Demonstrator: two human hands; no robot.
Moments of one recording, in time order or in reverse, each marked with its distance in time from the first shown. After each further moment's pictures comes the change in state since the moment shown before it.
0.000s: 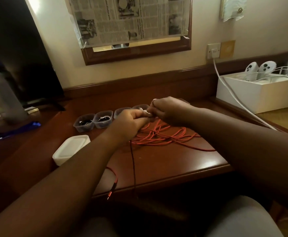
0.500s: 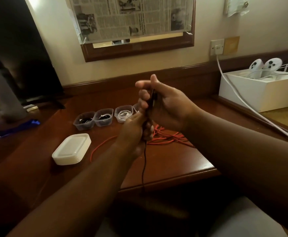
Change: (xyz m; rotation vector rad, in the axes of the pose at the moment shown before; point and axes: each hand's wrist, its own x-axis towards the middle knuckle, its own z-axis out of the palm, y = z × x) left_hand 0.004 -0.014 0.032 -0.726 0.130 -0.128; right_hand -0.002 -0.033 0.006 1.840 -0.072 -0.064
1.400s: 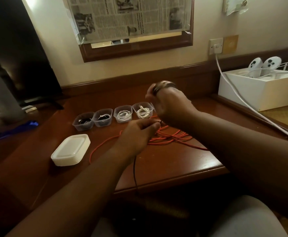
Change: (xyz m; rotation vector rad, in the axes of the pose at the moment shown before) left_hand -0.017 0.004 -0.002 0.676 -0.021 0.090; right_hand -0.001 -0.008 -0.021 -1.703 0.269 -0.325
